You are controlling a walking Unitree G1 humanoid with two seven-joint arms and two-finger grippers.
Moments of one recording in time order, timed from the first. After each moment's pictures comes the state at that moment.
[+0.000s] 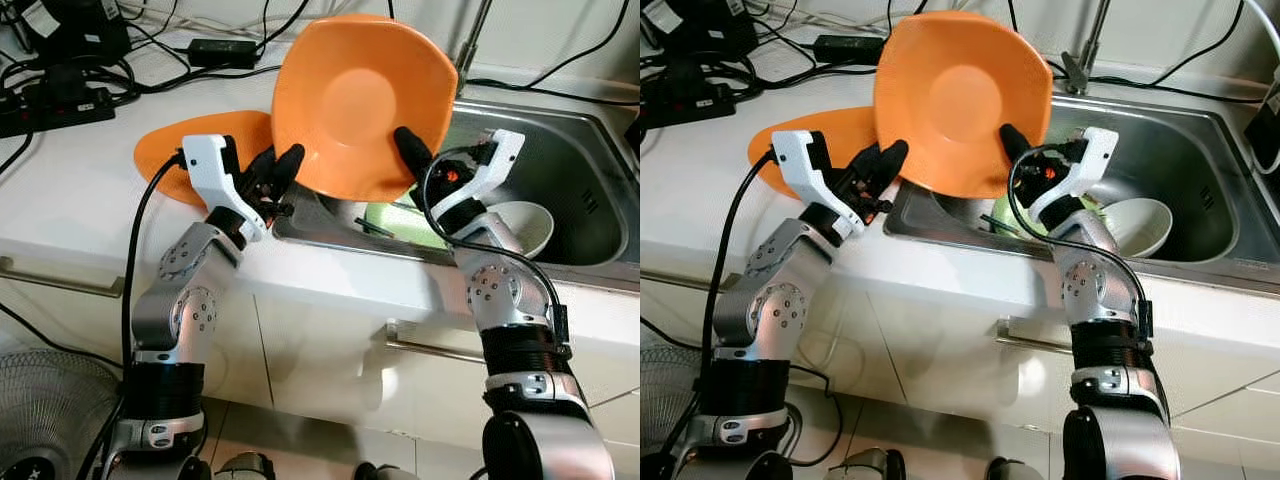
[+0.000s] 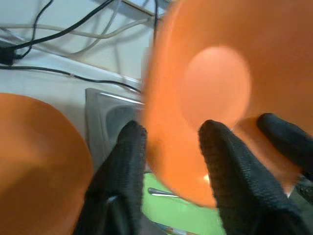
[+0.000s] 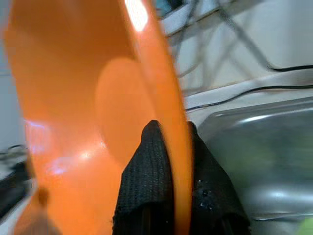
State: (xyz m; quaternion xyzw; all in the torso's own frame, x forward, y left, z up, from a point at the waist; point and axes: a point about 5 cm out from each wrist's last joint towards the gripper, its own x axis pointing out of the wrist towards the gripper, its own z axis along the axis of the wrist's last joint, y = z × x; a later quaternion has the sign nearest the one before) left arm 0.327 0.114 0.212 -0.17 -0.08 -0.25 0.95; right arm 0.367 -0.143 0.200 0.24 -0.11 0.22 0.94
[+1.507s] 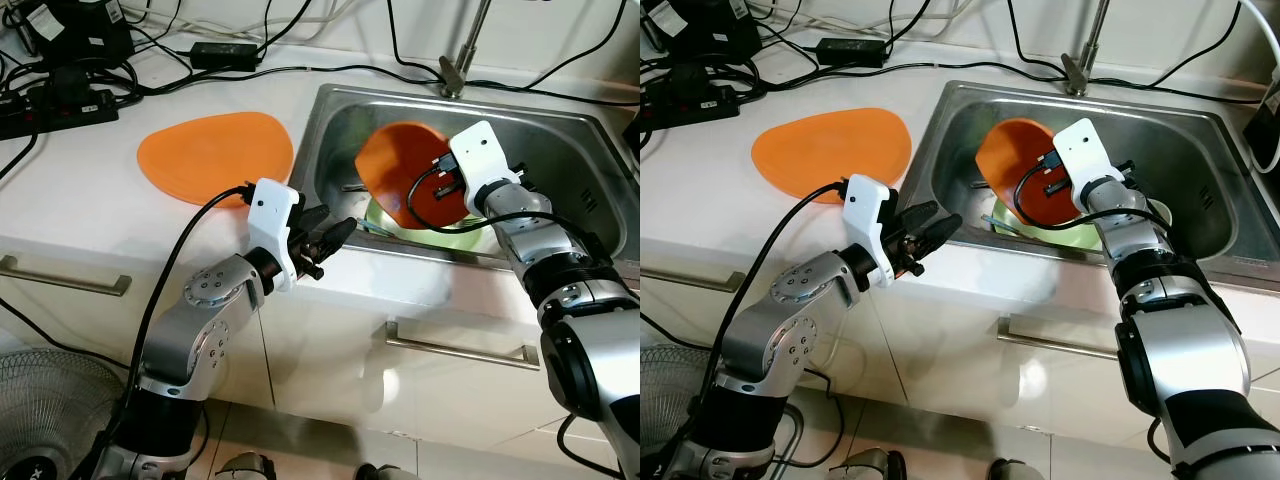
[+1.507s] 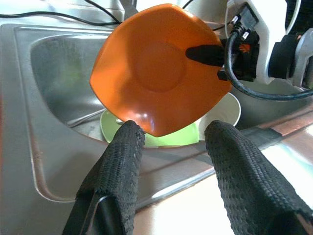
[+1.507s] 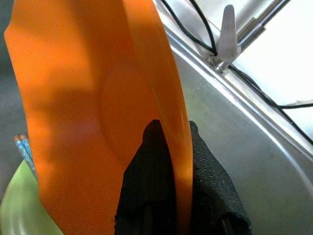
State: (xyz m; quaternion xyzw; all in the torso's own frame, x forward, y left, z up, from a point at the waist) left arm 0.298 0.087 0.180 -0.04 0.04 -0.36 0.93; right arm 0.408 -0.196 0.187 -0.27 0.07 0.07 0.96
